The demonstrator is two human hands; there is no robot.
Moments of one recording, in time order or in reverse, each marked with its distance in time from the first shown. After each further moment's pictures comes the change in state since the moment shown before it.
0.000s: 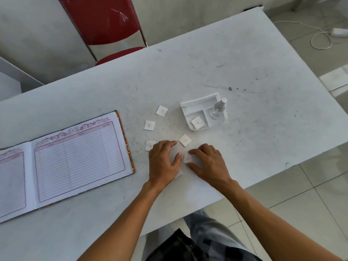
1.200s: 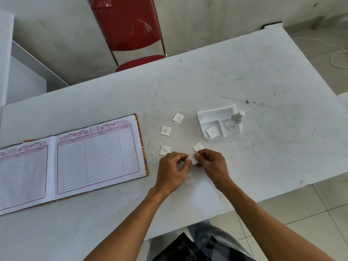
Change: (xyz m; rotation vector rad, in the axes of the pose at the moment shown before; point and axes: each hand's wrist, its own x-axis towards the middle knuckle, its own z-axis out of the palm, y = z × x) left_hand -0.006 0.003 -0.024 -0.182 -0.059 -0.131; right_hand 0.031 -0.043 -0.010 0.870 0.001 0.444
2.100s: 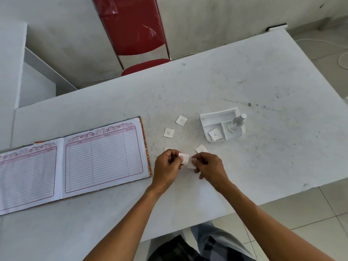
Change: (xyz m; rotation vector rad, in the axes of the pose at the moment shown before) left_hand 0.003 0.017 -0.024 -0.414 0.058 -0.261; right_hand -0.002 -0.010 0.005 -0.159 -0.088 0.042
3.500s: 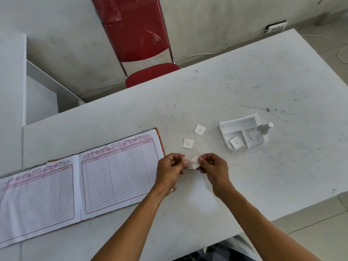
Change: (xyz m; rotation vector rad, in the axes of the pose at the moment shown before) left_hand 0.045 0.000 -0.065 -0.110 -0.066 -0.188; right_hand 0.015 -0.043 0.063 0.511 0.177 0.110
